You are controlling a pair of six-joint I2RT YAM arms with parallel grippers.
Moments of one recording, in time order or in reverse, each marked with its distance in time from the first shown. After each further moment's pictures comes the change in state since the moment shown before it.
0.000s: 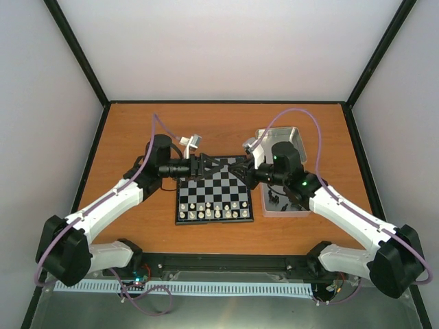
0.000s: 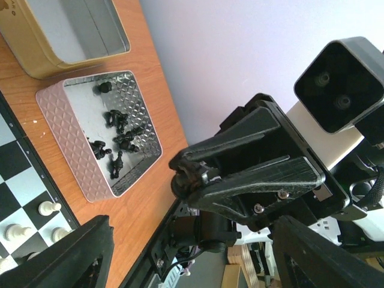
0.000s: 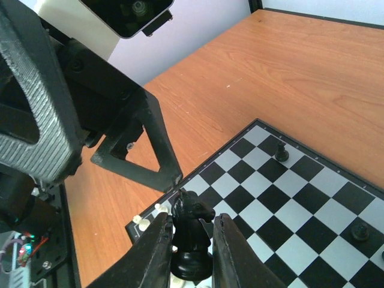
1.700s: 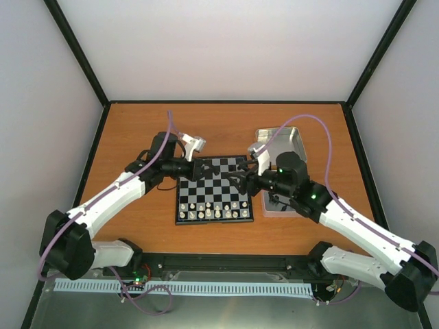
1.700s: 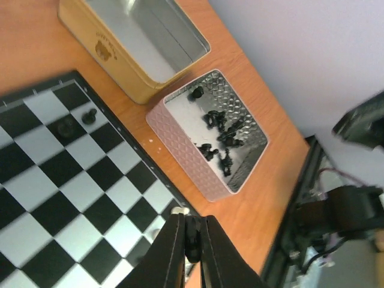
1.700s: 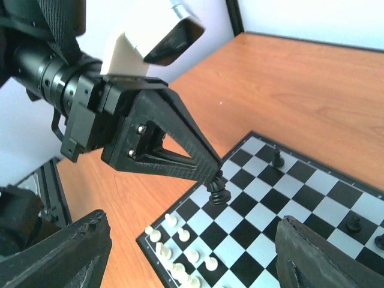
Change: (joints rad) left arm 0.000 0.060 0.087 -0.288 -0.195 0.502; right arm 0.122 -0.113 -0.005 -0.068 0.193 0.060
